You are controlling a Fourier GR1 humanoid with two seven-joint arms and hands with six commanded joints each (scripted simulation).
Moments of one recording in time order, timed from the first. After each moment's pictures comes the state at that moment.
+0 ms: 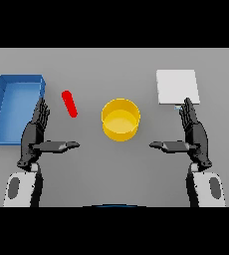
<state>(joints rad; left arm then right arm) 0.00 0.00 0.00 -1.57 0.00 0.00 0.00 0.00 0.00 0.00 -1.57 0.00 0.00 0.00</state>
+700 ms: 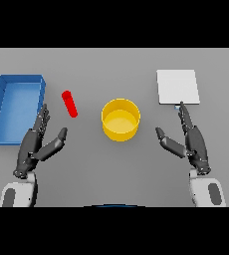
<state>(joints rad) 0.11 0.06 -0.09 -1.73 -0.10 -0.03 0.03 0.06 -0.06 0.10 -1.65 0.18 -0.02 -0.03</state>
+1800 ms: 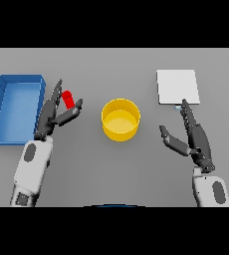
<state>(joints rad) -0.36 0.04 0.02 -1.12 -0.17 0.06 -0.07 0.05 -0.08 0.08 -1.66 0.13 0.02 -0.04</state>
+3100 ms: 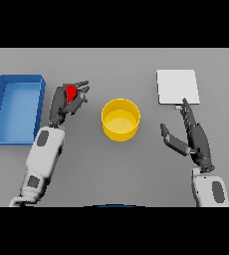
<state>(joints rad) -0.54 -0.01 0.07 -0.91 -0.16 0.14 -0.23 0.04 -0.07 0.07 -1.64 0.14 0.01 -0.05</state>
